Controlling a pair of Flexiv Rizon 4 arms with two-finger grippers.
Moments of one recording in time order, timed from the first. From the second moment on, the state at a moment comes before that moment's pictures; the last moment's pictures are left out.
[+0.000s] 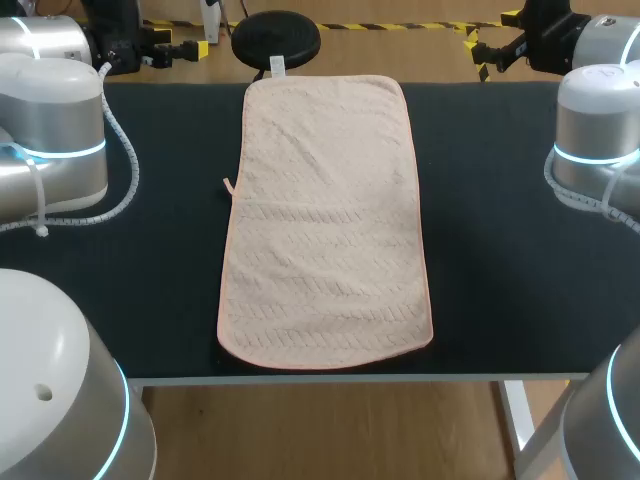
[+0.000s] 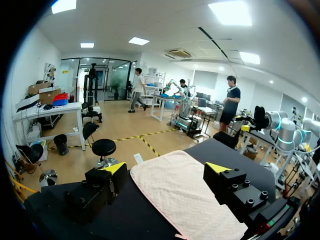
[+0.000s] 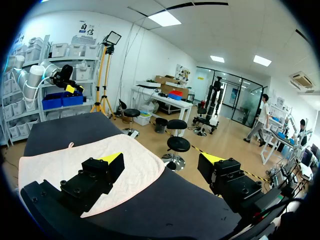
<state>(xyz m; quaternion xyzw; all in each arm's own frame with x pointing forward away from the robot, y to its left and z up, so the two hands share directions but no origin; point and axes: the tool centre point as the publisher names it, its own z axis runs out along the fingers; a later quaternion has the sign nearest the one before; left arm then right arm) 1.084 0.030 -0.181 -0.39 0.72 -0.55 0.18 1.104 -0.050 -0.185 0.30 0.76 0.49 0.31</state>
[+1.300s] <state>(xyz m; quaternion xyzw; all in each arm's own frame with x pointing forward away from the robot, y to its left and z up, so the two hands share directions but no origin) 1.090 0.027 -0.204 -0.27 0.81 -0.47 0.22 1.107 -0.035 -0.200 0.16 0.82 0.42 0.35</state>
